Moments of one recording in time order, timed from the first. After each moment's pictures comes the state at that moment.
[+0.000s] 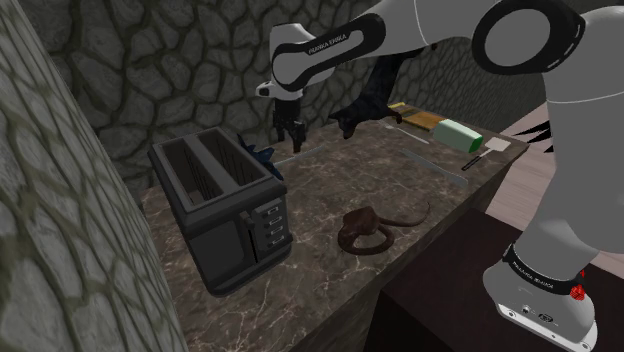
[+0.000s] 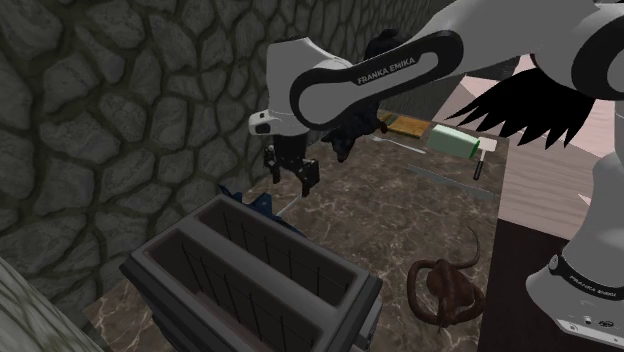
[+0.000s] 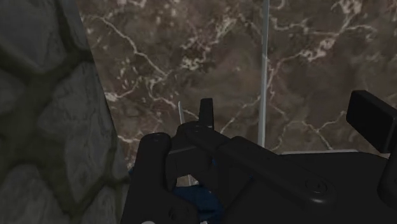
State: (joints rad) arm 0.24 0.50 0.02 -1.49 0.04 2.01 -1.24
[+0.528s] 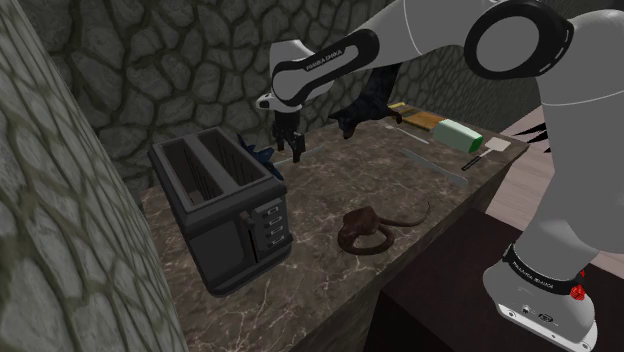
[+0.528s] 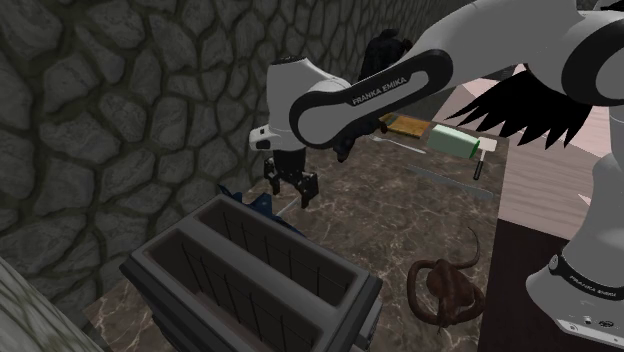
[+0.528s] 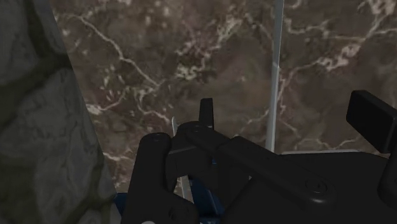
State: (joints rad) arm 0.25 0.54 0.02 -1.52 0.04 2.08 -1.24
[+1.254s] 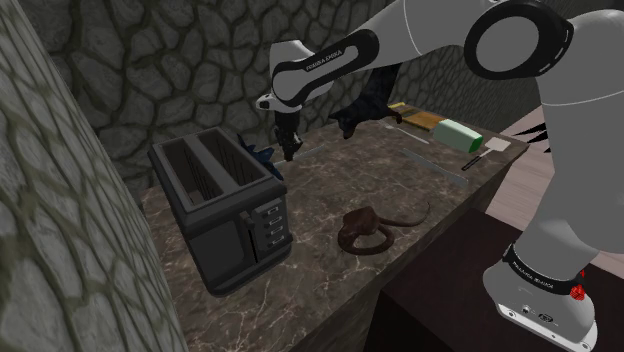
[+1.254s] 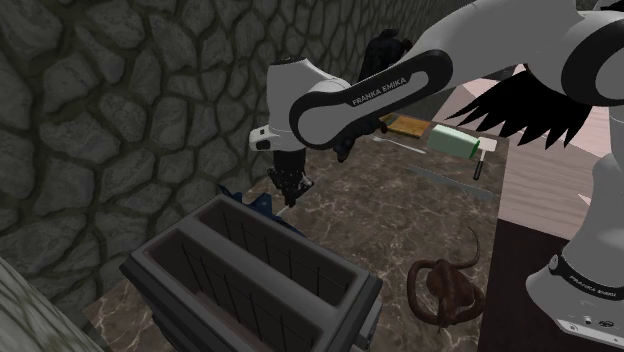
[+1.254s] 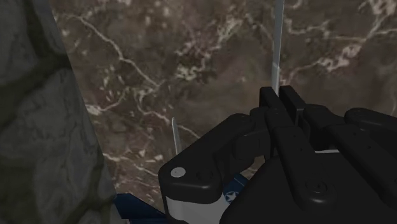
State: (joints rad) arm 0.25 0.54 0.02 -1.52 0.04 2.08 -1.24
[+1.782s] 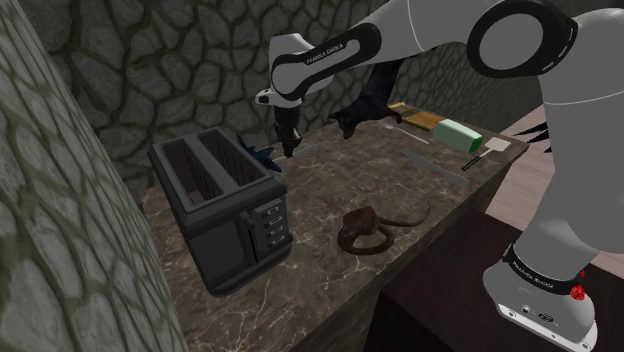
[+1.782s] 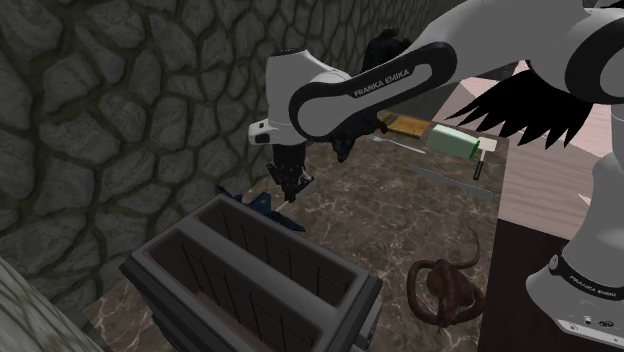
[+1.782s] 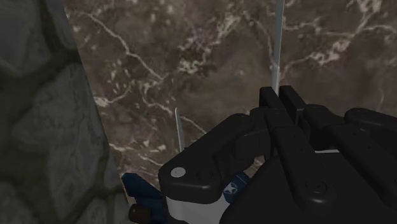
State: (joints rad) arm 0.25 0.53 0.02 -1.51 0.04 2.05 -1.24
